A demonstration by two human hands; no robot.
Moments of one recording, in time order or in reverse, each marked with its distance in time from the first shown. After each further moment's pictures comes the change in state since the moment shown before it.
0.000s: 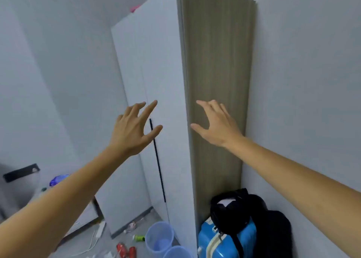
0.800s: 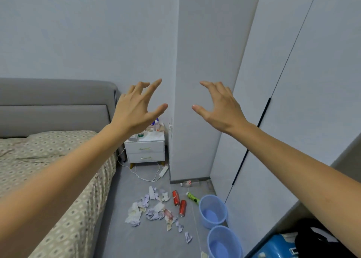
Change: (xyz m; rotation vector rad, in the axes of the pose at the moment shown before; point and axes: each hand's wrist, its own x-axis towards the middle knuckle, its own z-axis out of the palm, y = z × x) left_hand -0.205 -0.333 -0.052 0.165 0.010 -0.508; right_hand 0.074 -0.349 0.246 0.281 -0.196 -0.435
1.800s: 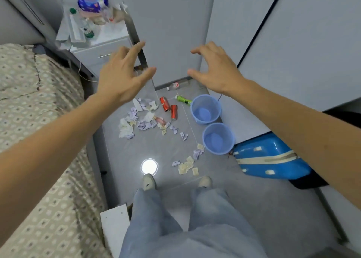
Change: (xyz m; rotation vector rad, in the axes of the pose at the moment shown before) left_hand -0.032 -0.010 0.362 -0.215 -0.521 -0.070; right_hand -0.088 0.222 0.275 0.167 -0.486 0.384
